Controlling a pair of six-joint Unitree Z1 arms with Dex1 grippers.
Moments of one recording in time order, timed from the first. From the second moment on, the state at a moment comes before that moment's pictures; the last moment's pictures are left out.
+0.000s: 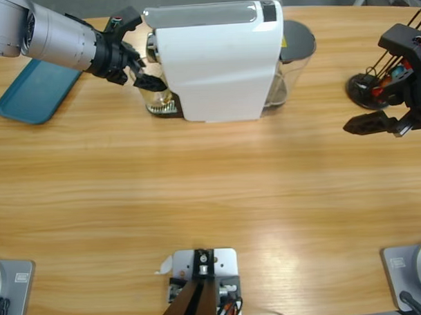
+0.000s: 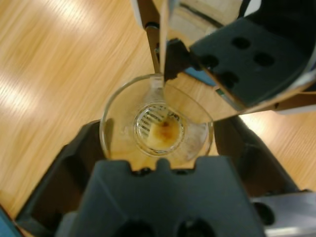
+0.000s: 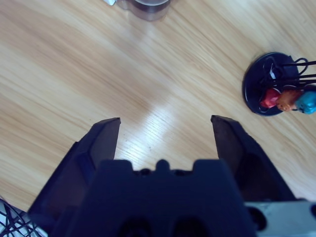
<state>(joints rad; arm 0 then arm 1) -0.56 1.87 -1.16 0.20 -0.21 0.33 0.64 1.39 -1.04 0.83 -0.10 -0.03</state>
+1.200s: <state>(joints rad) -0.53 1.40 -1.16 0.68 -0.21 0.23 0.63 1.35 -1.03 0.81 -0.11 -0.03</state>
